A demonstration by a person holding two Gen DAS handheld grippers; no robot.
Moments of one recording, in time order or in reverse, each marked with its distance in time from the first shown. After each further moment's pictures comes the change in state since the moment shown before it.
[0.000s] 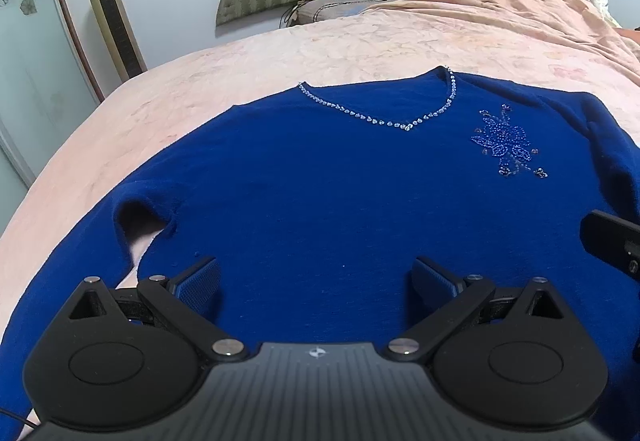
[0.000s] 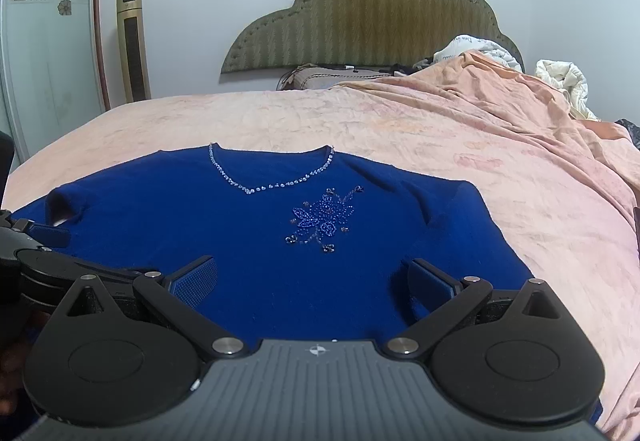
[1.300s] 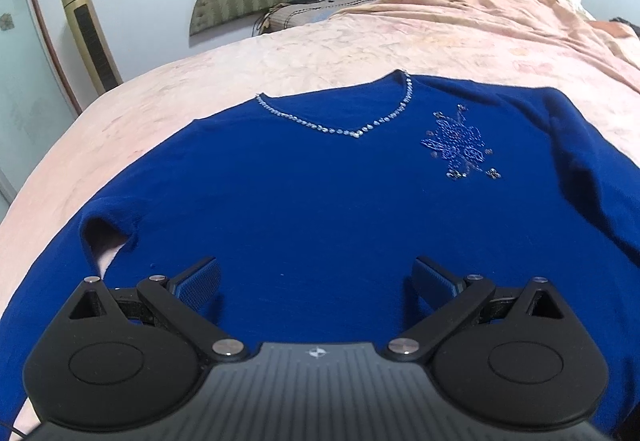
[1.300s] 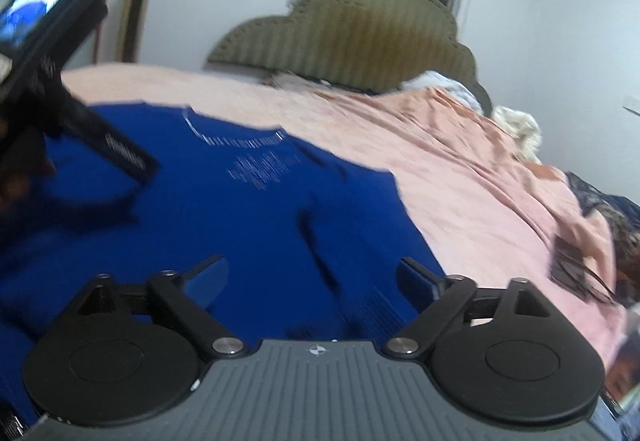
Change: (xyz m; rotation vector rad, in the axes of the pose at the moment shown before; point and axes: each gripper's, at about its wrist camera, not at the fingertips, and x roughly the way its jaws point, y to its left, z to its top) left arm -0.007 -0.031 0.004 0.051 -0.013 -0.056; right arm -0.072 -0.026 -0.070 -0.202 -0.043 -0.171
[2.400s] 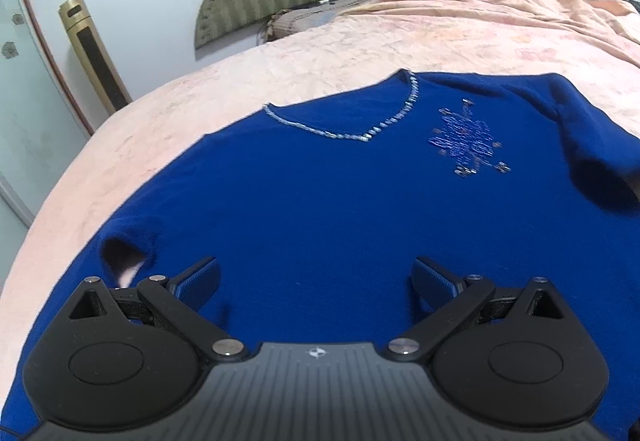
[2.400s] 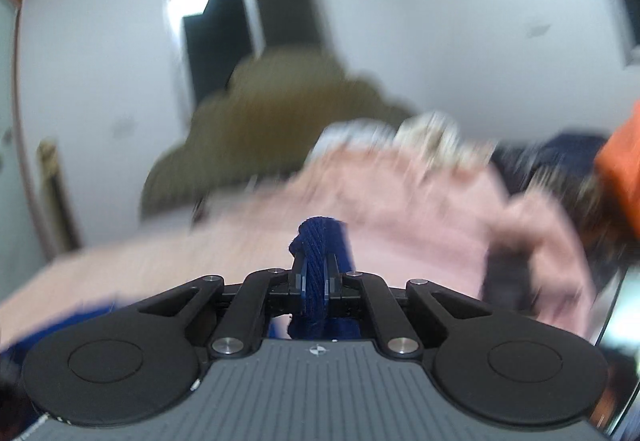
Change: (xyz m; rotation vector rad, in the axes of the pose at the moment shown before) left arm -0.004 -0.001 0.003 0.058 -0.017 0.071; right arm -0.018 -0.203 0.058 0.501 -0.303 -0.072
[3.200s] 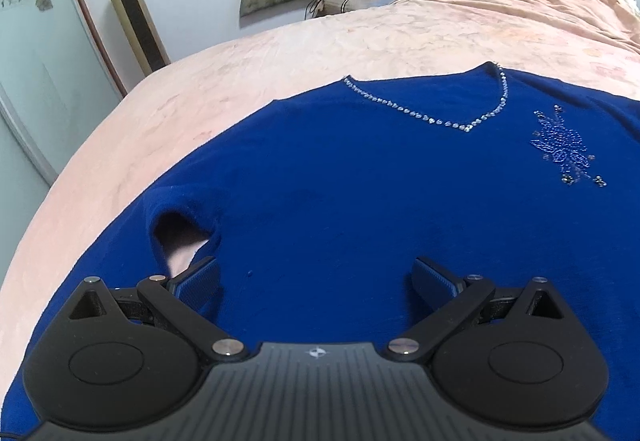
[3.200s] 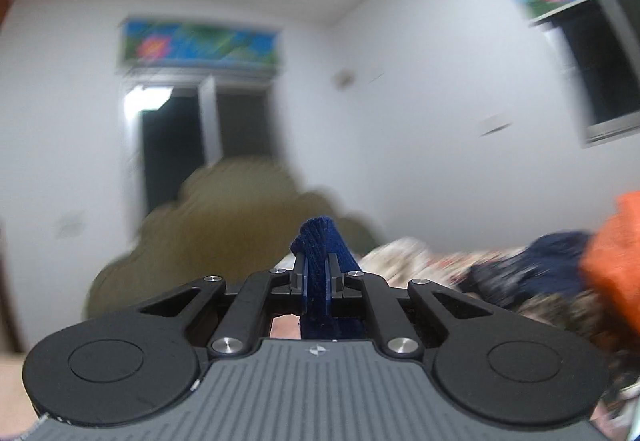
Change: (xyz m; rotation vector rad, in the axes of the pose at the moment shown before) left arm 0.033 0.063 -0.004 -0.112 0.069 0.058; right arm 0.093 0.038 0.044 -0.032 -0.255 -0.090
